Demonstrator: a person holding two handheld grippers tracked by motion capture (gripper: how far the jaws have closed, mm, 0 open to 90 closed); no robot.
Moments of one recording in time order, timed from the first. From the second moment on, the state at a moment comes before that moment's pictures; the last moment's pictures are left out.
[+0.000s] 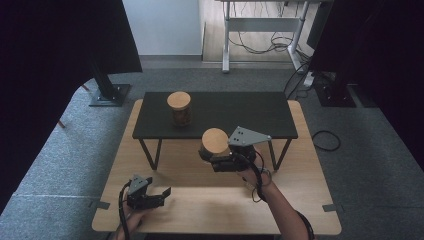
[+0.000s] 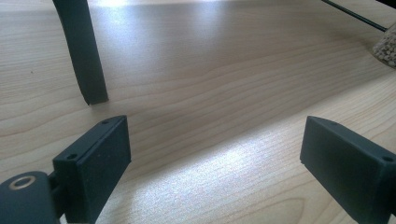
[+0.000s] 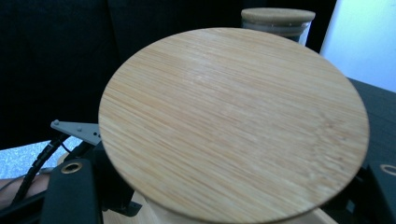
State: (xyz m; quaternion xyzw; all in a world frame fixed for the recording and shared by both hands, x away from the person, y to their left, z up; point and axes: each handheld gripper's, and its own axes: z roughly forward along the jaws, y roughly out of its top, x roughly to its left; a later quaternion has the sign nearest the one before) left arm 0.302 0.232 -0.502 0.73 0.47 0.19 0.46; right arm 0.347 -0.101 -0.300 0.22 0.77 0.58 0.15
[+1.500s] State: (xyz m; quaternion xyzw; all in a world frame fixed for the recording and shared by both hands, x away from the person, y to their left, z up) left arm 0.302 0.233 -0.502 0.73 0.47 0.18 0.46; right arm 0.397 -0.103 -0.261 0.22 0.76 0.59 0.16
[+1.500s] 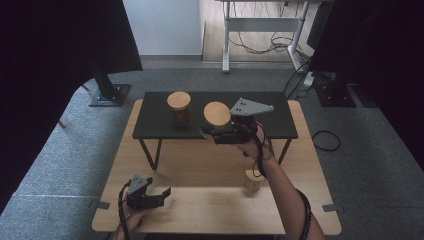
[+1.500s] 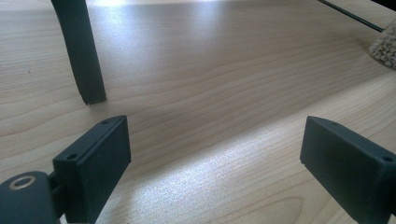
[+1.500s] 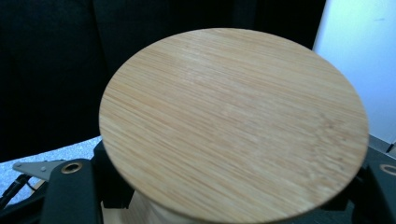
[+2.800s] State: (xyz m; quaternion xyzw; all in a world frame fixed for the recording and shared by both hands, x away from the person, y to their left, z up) left arm 0.302 0.234 -0.502 0.73 0.47 0.18 0.46; right arm 0.453 -0.098 -0.280 0.29 0.77 0.53 0.21
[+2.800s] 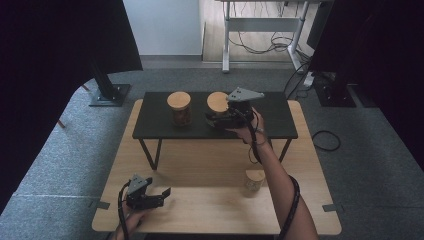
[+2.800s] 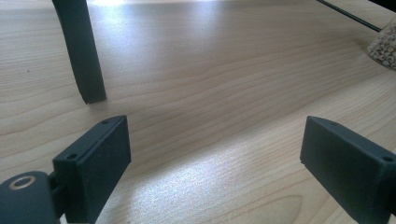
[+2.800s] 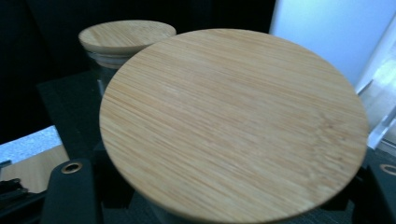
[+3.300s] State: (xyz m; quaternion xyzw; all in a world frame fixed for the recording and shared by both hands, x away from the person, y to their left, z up) left arm 0.302 0.234 -0.502 0.73 0.47 0.18 0.46; right arm 0.458 -0.095 -0.286 0.29 0.78 0.50 0.23
